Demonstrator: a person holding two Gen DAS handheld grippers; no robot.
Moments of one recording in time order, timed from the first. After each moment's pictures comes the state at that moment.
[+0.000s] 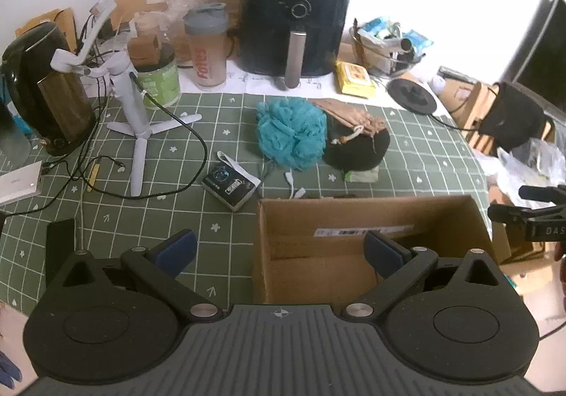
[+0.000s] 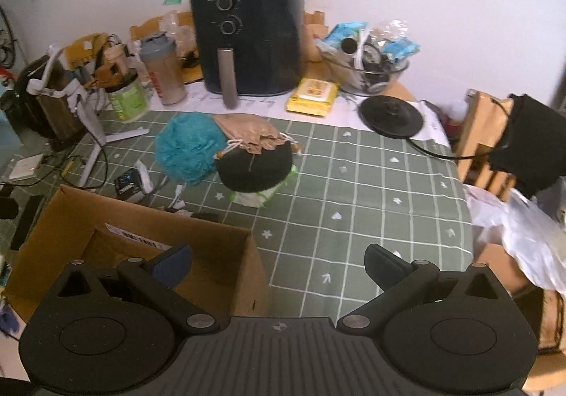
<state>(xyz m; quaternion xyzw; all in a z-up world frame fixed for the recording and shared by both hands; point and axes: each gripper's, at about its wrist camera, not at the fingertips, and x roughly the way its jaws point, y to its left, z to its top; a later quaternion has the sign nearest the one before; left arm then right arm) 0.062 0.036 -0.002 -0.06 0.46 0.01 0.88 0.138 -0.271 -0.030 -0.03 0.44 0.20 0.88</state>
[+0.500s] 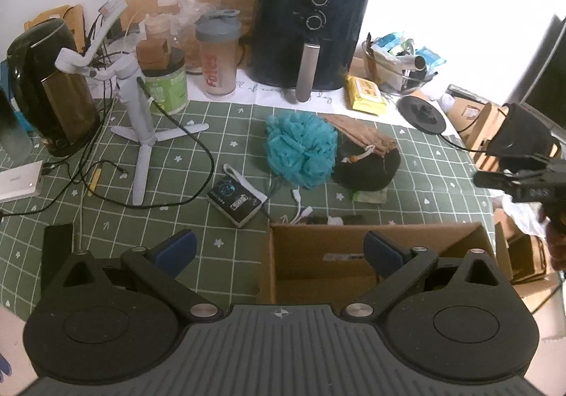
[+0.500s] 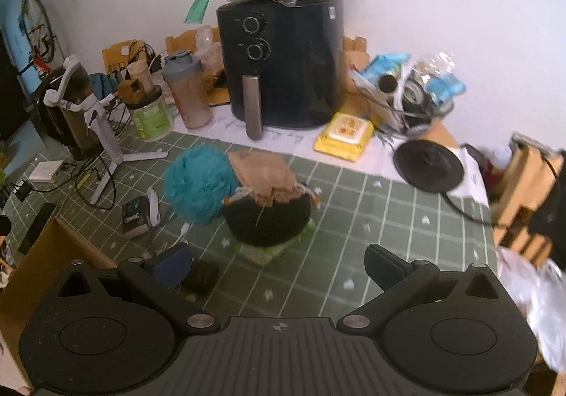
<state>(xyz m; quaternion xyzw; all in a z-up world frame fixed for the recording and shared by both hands) 0.080 0.044 -0.006 -0.07 0.45 0.02 0.89 0.219 -0.261 -0.038 -0.05 0.40 0.27 0.87</state>
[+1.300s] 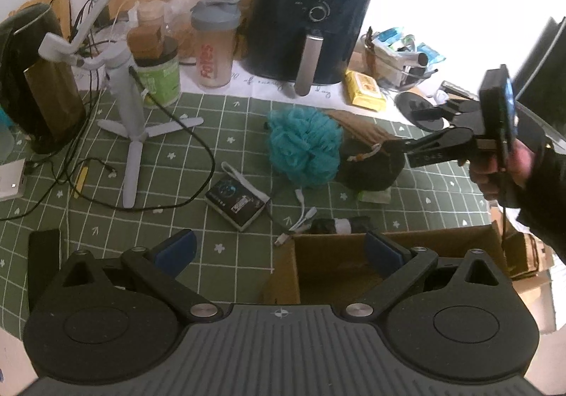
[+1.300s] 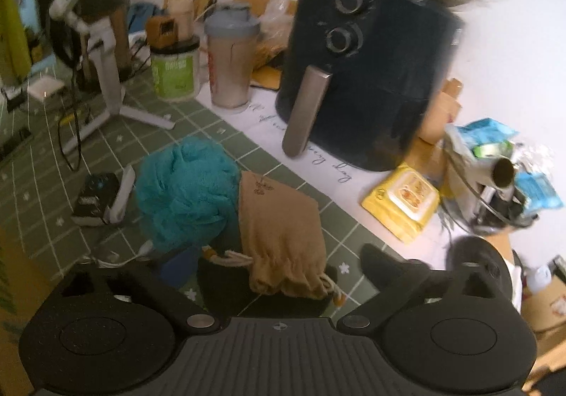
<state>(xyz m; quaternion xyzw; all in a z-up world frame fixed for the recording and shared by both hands) 0.096 0.073 -0.025 -0.09 0.46 0.00 0.88 0.322 -0.150 -0.108 -0.22 0.36 0.37 0.83</state>
